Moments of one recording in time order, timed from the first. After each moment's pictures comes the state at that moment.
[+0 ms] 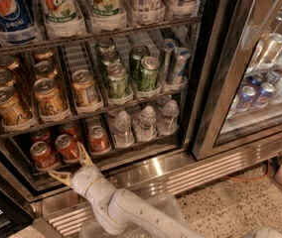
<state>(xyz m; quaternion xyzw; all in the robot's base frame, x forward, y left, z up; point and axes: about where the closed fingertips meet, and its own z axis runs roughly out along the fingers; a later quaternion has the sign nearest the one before) 0.544 0.238 0.596 -0.33 0.59 0.23 0.70</state>
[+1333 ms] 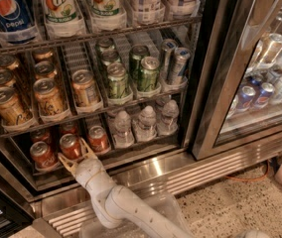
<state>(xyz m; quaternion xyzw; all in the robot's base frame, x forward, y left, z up) 0.588 0.220 0.592 -0.31 0.59 0.15 0.73</state>
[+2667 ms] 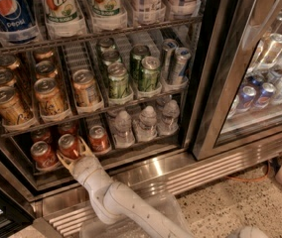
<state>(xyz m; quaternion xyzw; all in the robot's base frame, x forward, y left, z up) 0.596 0.235 0.586 -0.31 0.59 0.17 0.73</state>
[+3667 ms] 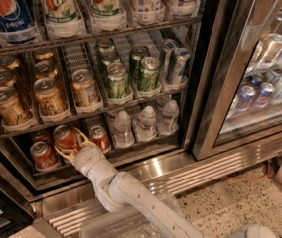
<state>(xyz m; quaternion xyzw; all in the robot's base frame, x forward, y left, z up) 0.605 0.221 0.646 -0.31 0.54 0.19 0.76</state>
